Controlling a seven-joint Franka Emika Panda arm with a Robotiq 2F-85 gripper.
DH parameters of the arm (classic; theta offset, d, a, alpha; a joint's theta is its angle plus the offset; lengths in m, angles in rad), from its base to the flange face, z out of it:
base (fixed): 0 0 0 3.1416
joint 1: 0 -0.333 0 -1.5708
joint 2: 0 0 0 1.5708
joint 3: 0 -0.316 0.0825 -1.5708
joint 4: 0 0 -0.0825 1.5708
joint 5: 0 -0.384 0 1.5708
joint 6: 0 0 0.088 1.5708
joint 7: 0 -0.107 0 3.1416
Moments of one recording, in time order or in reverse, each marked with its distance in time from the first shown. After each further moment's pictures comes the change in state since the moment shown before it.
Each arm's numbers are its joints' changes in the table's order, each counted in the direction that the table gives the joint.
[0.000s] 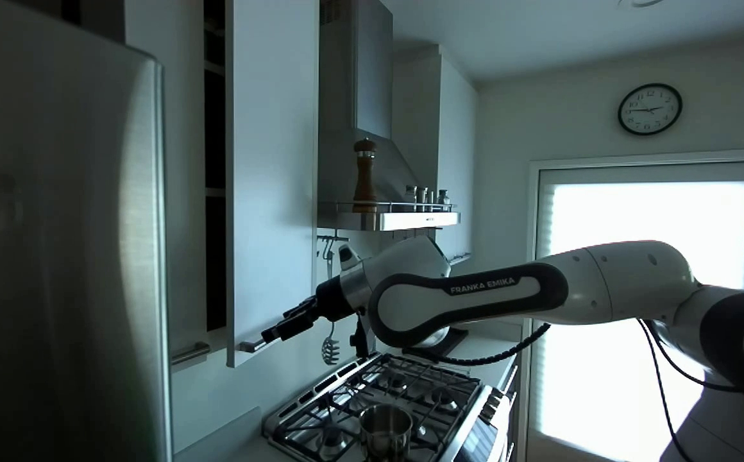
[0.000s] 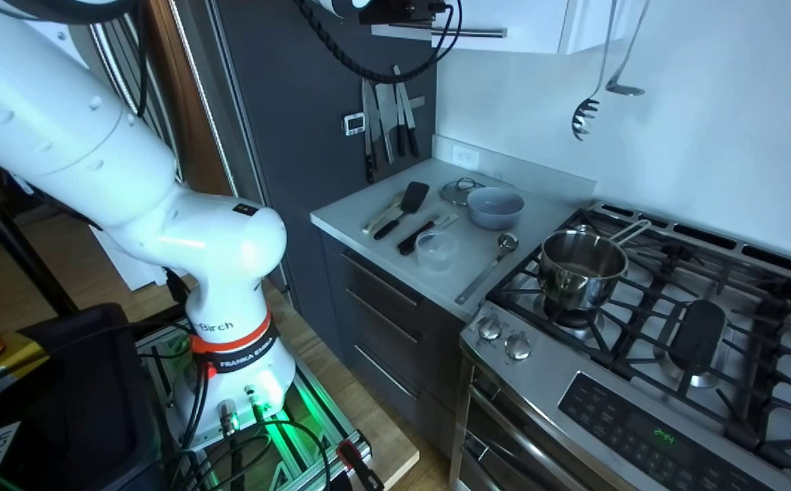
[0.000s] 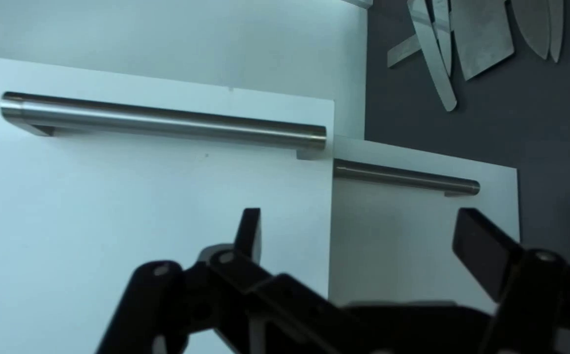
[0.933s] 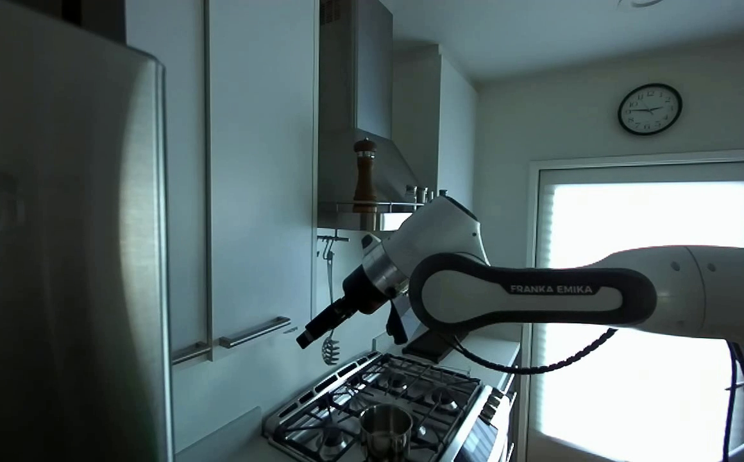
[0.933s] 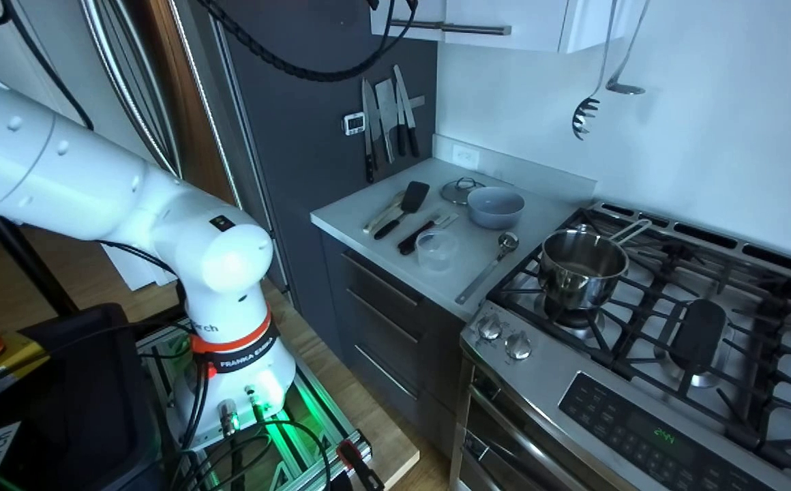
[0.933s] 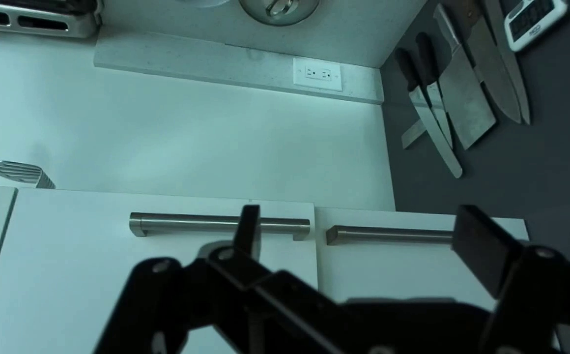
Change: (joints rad) arm 0.377 0.194 -0.324 0.005 0.151 0.464 -0.409
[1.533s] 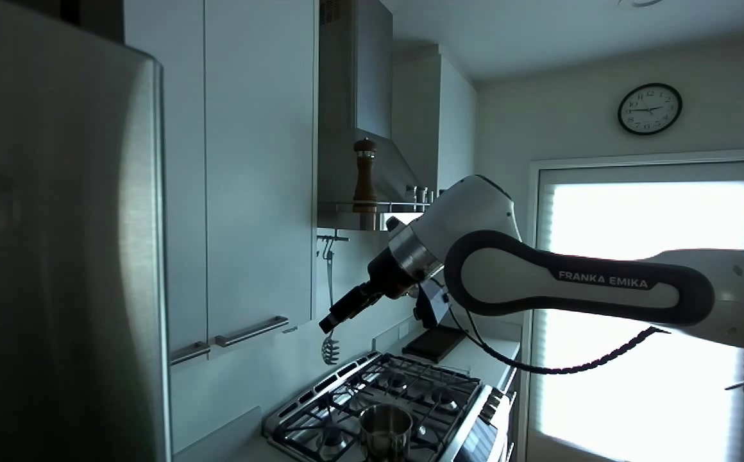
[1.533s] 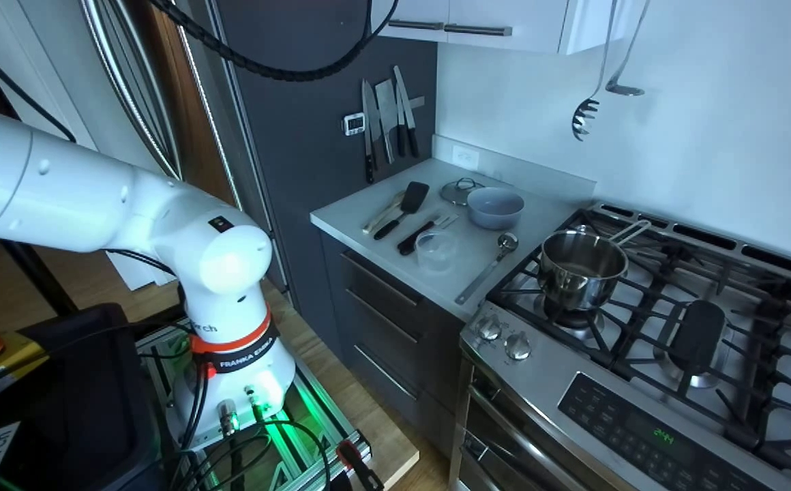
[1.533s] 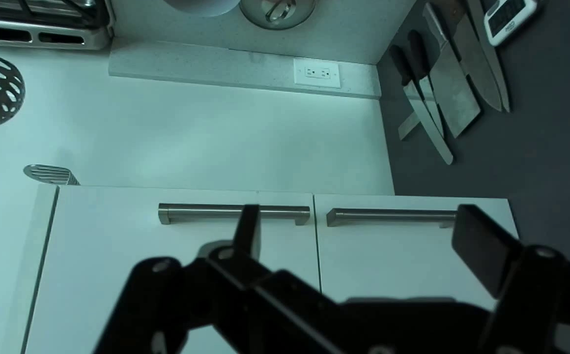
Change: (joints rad) arm 0.016 0.119 -0.002 0.001 -0.002 0.117 -0.044
